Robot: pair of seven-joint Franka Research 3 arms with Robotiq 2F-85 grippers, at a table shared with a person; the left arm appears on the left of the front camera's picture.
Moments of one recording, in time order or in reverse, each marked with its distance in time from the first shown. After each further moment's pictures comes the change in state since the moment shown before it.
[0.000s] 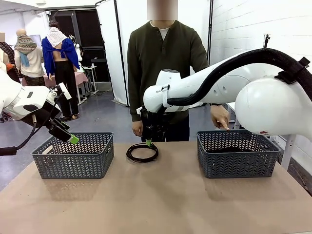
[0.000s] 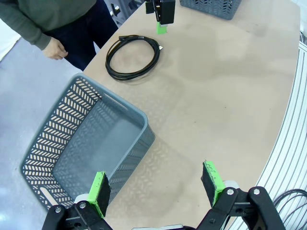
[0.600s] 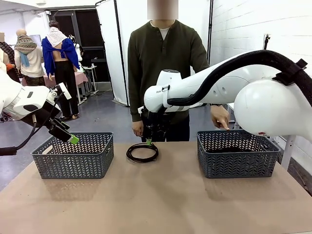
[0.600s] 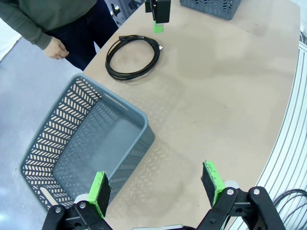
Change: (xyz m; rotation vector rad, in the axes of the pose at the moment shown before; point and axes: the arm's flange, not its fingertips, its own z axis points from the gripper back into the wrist) left arm 0.000 0.000 0.000 0.000 0.000 0.000; right arm 0.003 -0.008 -0.002 -0.008 -0.007 -0.079
